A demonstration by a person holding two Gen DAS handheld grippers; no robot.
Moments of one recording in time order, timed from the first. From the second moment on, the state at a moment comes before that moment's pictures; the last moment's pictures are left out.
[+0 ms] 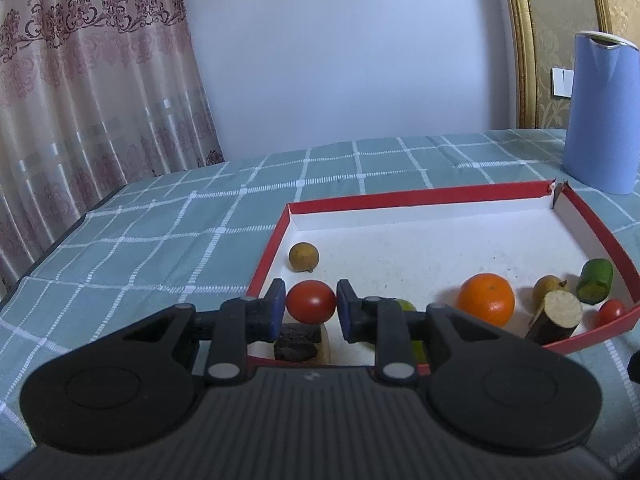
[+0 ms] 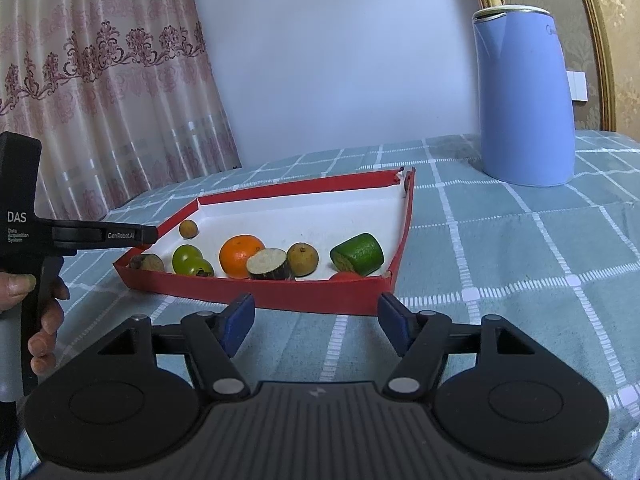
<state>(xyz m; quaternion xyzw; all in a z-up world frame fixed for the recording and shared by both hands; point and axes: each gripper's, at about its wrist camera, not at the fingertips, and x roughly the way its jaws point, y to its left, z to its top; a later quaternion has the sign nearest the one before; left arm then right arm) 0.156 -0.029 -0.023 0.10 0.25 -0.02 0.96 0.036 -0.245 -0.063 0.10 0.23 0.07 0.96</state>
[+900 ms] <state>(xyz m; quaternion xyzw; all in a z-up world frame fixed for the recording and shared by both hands) 0.078 -0.010 -0.001 0.11 0.22 0.01 0.97 0.020 -0.209 -0.047 0.05 0.21 0.06 0.98</state>
